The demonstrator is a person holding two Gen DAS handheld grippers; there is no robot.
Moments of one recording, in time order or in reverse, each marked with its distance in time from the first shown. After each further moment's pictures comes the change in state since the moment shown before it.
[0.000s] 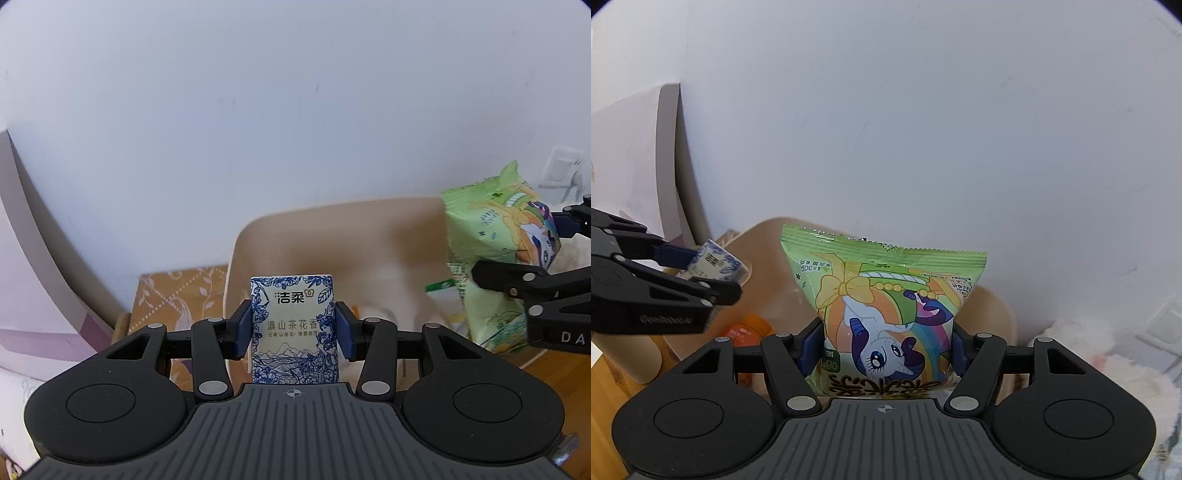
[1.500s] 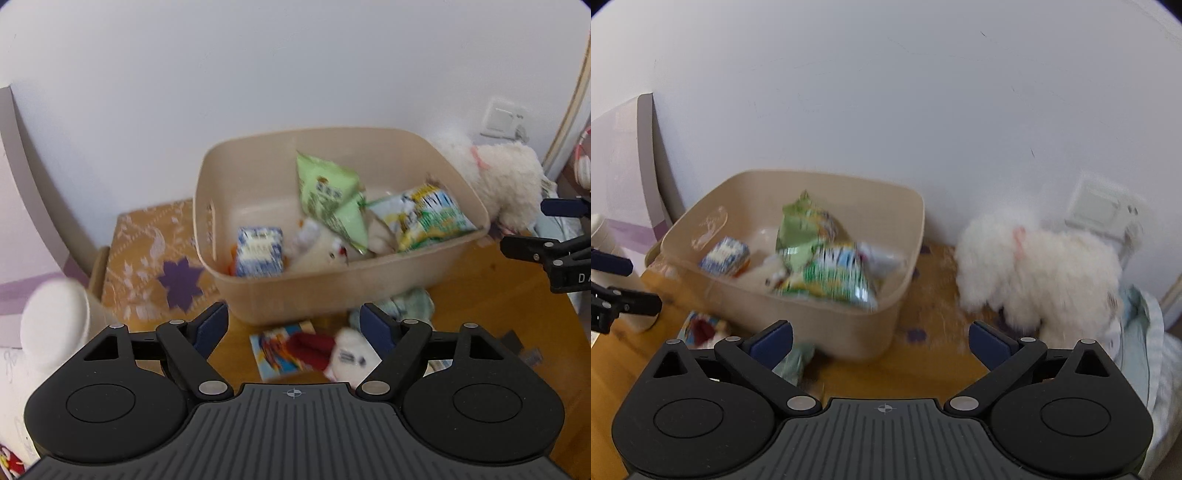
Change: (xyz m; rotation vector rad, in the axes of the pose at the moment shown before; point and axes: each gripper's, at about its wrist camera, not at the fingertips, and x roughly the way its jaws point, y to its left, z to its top) left arm -0.077 -0.002 -0.073 0.045 0.074 -0.136; right arm -0.093 -0.035 -0.099 0.174 0.031 -0.086
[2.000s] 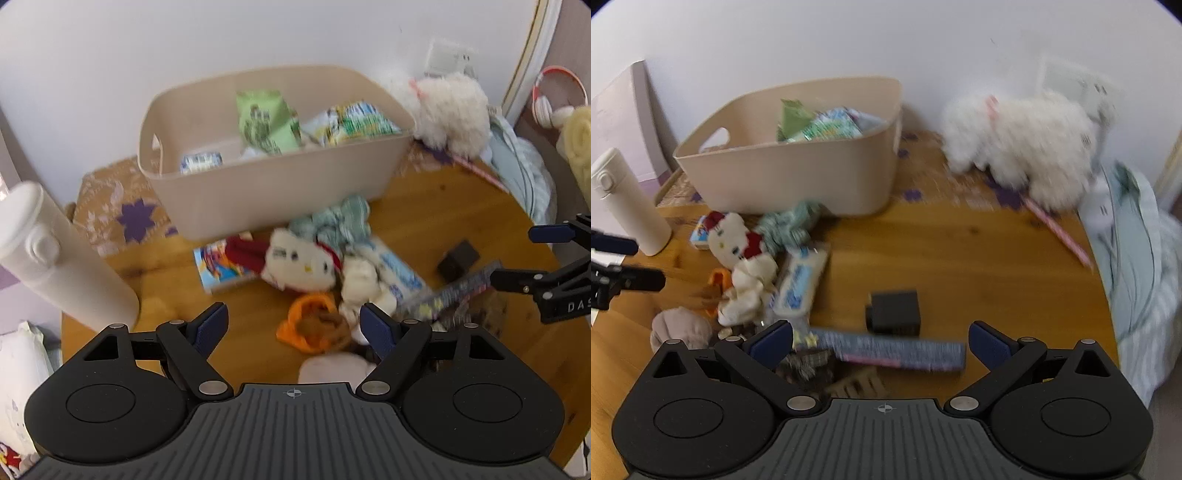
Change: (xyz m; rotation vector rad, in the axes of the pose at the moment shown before) left arm -0.015 -0.038 -0.070 0.082 0.091 -0.077; right arm -0.036 -0.006 -0.103 0.153 0.174 0.010
